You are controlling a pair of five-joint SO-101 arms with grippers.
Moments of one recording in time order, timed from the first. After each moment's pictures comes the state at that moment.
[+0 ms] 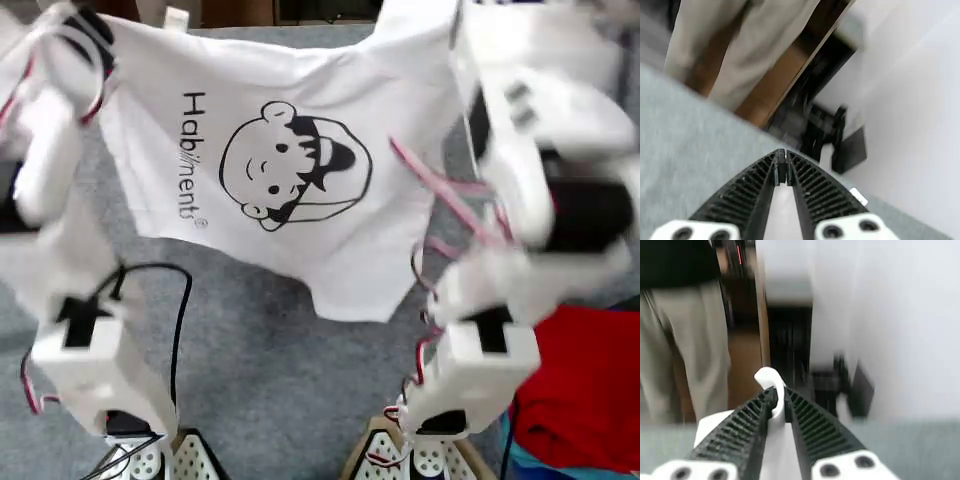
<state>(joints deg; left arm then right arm) -6.6 10.5 -92.9 100.2 20.8 -1.9 10.3 -93.3 90.9 -9.9</state>
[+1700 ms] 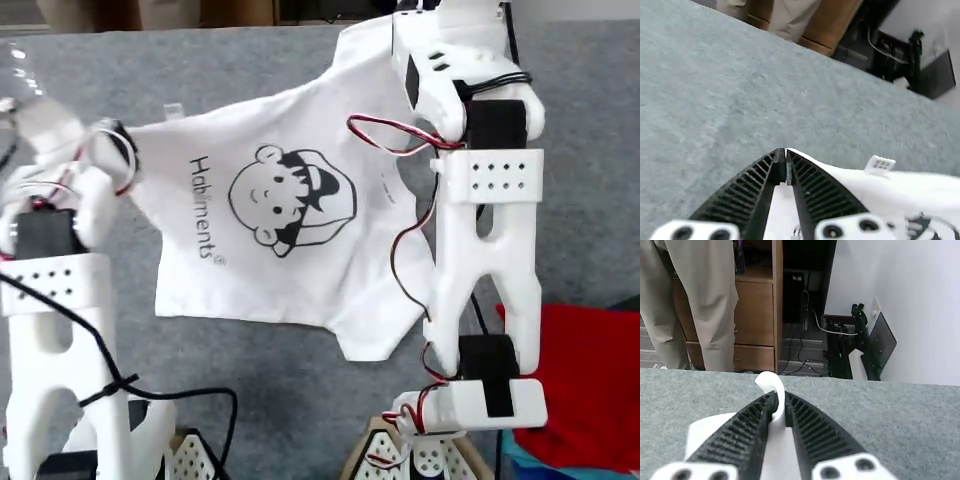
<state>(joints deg) -9.2 -34.3 22.2 52.2 8.4 -5.6 -0.7 -22.6 52.5 -6.7</state>
